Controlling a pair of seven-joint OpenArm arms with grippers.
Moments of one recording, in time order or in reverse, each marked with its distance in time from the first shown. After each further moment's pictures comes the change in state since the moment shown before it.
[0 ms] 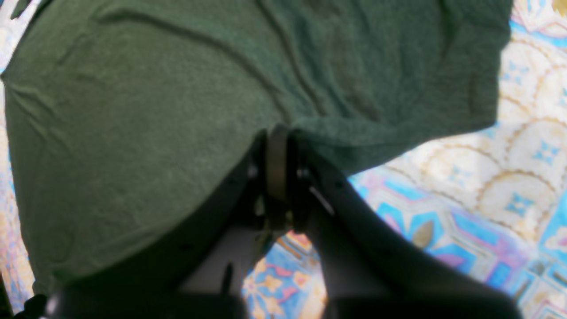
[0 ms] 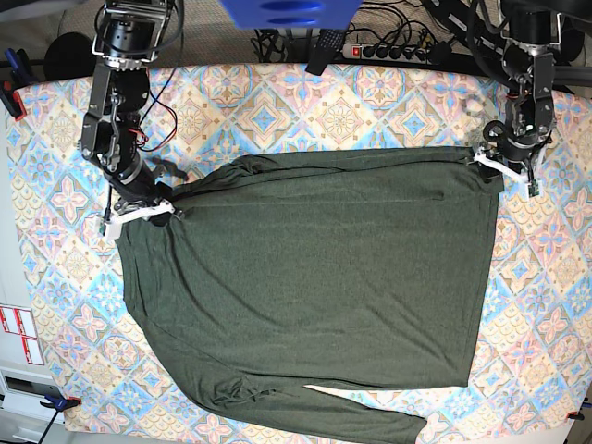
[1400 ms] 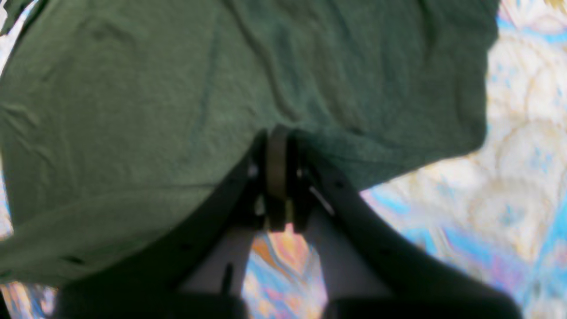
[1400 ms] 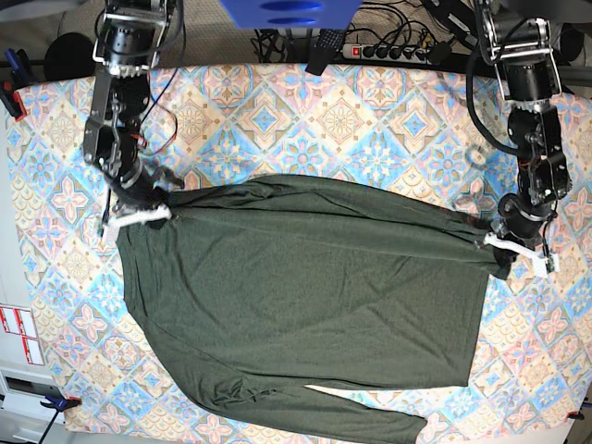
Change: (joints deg) left arm -17.8 3.3 -7.1 -0.3 -0.8 -6.2 3.1; right arm 3.9 0.0 0.3 -4.1 -0.1 -0.2 3.3
